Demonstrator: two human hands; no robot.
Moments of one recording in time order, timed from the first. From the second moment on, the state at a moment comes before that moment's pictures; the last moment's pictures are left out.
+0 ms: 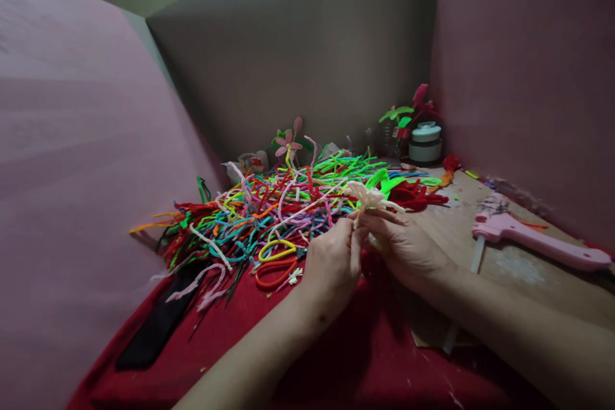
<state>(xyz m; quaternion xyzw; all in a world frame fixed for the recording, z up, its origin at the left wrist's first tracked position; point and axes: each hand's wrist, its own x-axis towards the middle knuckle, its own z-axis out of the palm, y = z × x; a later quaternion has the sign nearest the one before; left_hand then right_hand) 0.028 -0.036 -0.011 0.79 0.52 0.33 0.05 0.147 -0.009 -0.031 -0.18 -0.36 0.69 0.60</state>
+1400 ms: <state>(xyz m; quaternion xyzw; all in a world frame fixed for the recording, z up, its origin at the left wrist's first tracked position) 0.009 -0.035 -0.007 0.73 0.44 0.40 0.32 0.147 -0.015 -0.030 -0.19 -0.47 0.63 0.59</state>
